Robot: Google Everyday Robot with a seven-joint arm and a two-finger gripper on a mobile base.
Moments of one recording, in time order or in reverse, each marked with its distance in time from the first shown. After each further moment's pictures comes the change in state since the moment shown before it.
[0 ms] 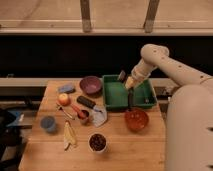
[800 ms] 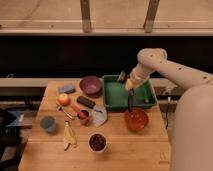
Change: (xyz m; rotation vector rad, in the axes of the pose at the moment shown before) arm 0.008 0.000 0.001 0.102 -0.058 -0.014
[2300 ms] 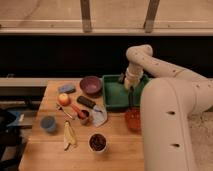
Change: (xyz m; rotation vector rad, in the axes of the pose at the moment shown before) arm -0.031 -0.020 0.049 0.142 0.189 -0.008
